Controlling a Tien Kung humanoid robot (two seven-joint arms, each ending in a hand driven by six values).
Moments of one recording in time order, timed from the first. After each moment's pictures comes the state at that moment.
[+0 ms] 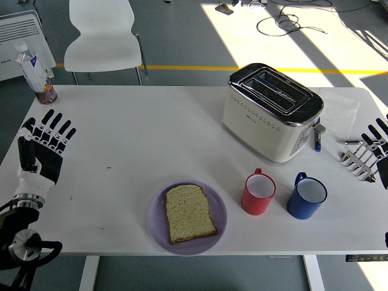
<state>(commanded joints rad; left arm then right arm) -0.04 0.04 -1.57 -1.34 0.71 -0.04 -0.18 0.03 -0.19 1.60 1.38 -0.54 -0.04 0.10</state>
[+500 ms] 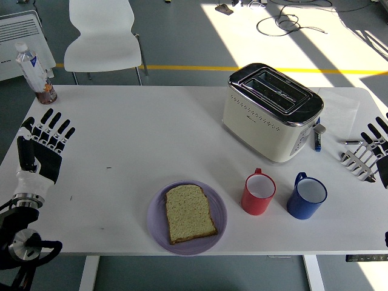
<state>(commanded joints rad) -0.04 0.04 -1.57 -1.34 0.72 -0.04 -0.18 0.03 -0.19 1.60 1.39 -0.55 -0.05 0.09</state>
